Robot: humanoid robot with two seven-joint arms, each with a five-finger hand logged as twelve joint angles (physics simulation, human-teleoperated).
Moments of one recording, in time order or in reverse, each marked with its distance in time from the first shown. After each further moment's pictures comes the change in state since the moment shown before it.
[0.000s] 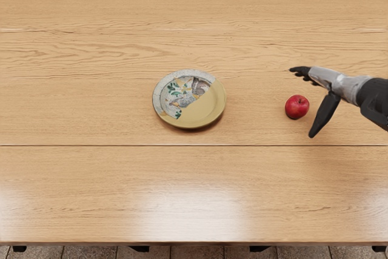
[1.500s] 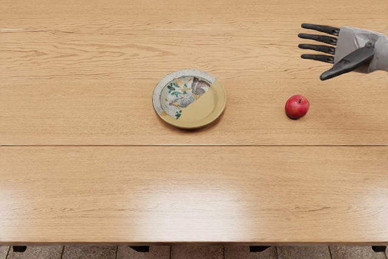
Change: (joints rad) left arm 0.000 0.000 0.000 0.000 0.000 0.000 0.000; right arm 0.003 0.067 0.104 -0.666 0.935 0.653 0.299
